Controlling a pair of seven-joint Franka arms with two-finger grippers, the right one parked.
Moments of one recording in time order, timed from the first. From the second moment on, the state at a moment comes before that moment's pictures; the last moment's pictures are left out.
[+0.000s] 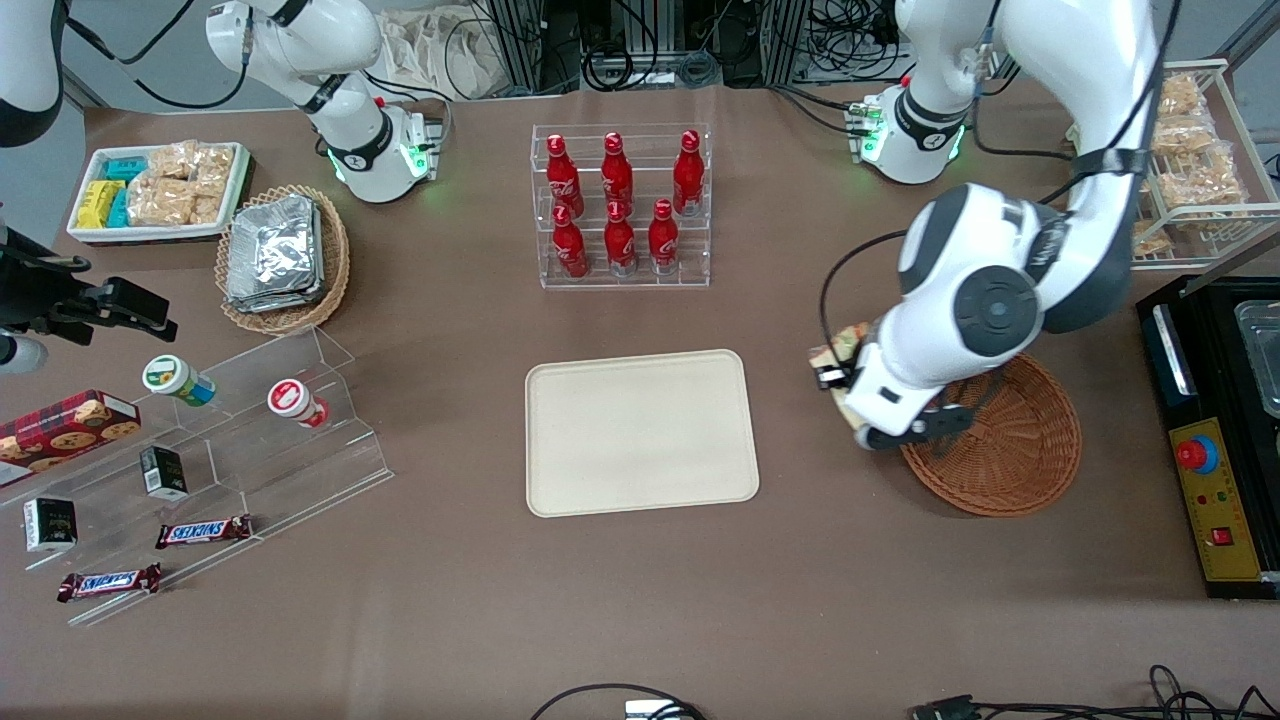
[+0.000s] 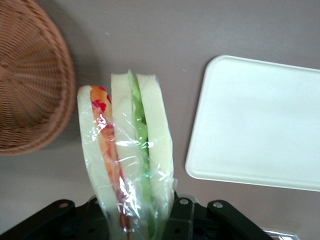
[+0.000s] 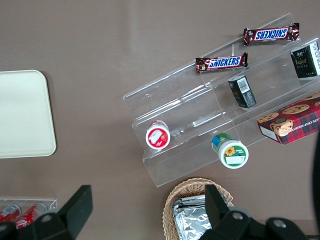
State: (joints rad) arm -0.28 0.37 -0.16 -1.59 -0.09 1.80 -0.61
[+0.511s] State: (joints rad) arm -0.38 0.58 -0.16 -1.52 -0.21 1.80 -0.58
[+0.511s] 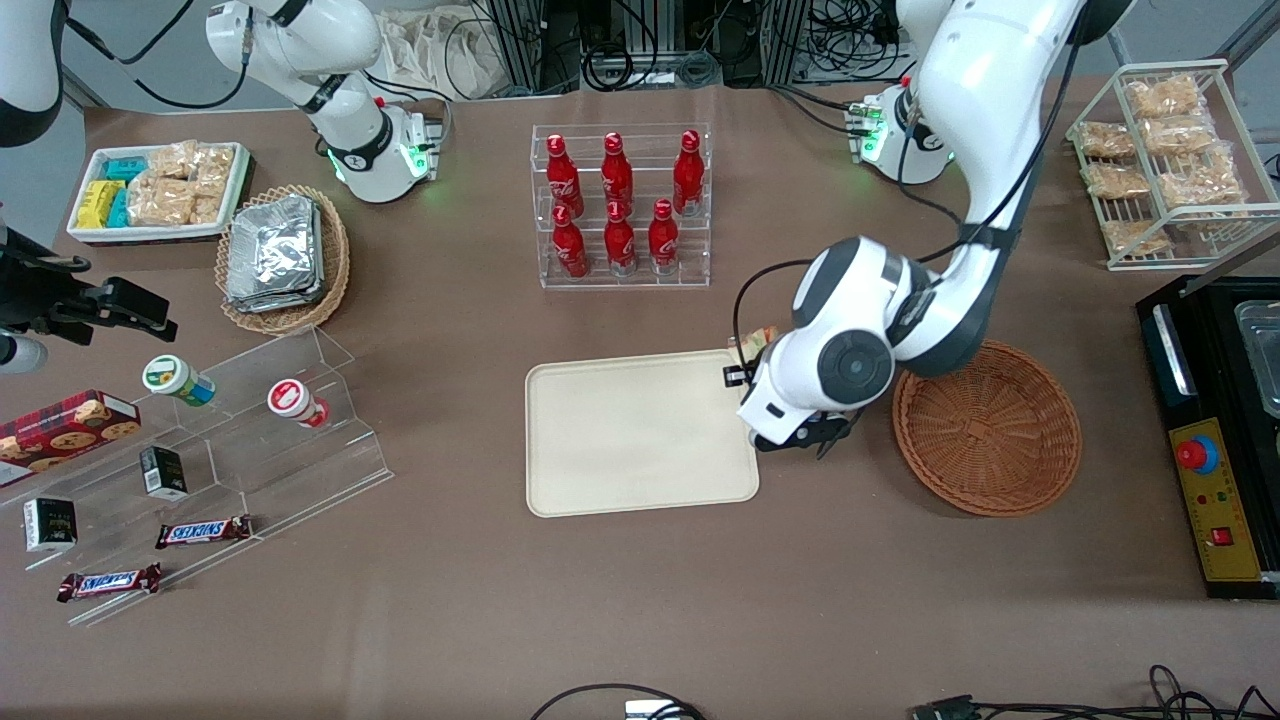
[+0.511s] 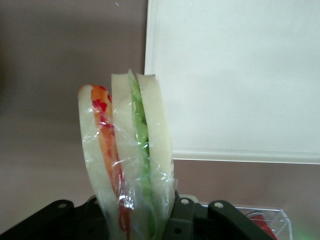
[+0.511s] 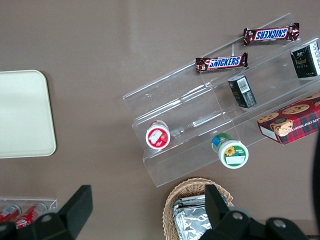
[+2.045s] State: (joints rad) arm -0.44 0.80 -0.17 -1.47 -0.22 2.07 -0.46
